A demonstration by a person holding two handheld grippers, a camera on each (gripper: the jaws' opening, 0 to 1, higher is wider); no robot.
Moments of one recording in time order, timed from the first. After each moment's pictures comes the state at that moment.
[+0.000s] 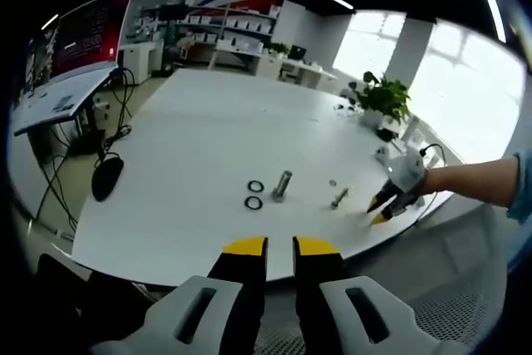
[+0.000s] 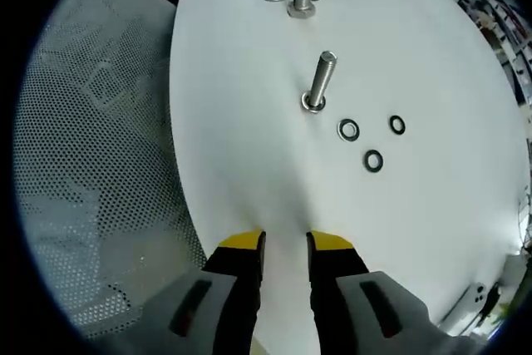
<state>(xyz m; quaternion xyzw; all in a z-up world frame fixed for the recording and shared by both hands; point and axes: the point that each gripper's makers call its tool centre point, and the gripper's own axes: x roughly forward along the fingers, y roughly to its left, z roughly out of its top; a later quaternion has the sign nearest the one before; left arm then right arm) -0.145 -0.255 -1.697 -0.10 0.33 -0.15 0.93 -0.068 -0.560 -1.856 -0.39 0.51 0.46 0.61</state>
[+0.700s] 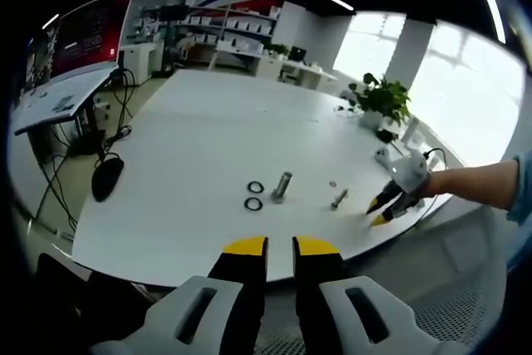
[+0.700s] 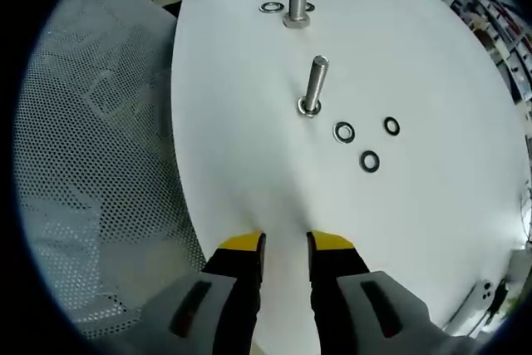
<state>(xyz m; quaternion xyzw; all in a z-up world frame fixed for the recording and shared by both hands) -0.144 -0.255 -1.696 -0.10 0.32 -0.15 0.93 -0.067 -0.560 -1.856 -0.37 0.49 0.47 0.63</state>
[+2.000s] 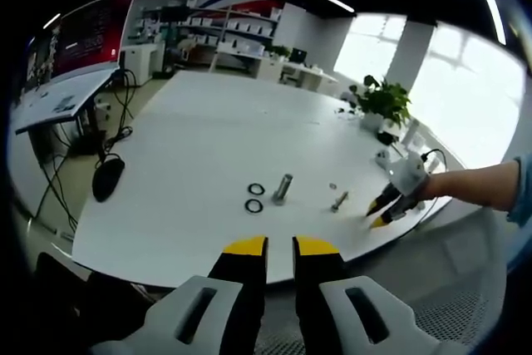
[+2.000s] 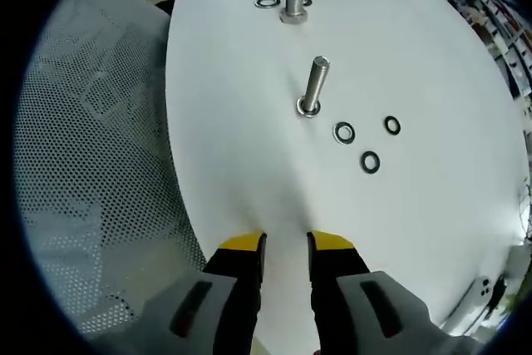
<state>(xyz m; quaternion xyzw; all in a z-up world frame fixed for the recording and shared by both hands) -0.143 -0.254 -1.693 -0.11 0.32 -0.15 0.93 -0.066 -0.557 -1.855 -0.37 0.51 0.45 0.63</state>
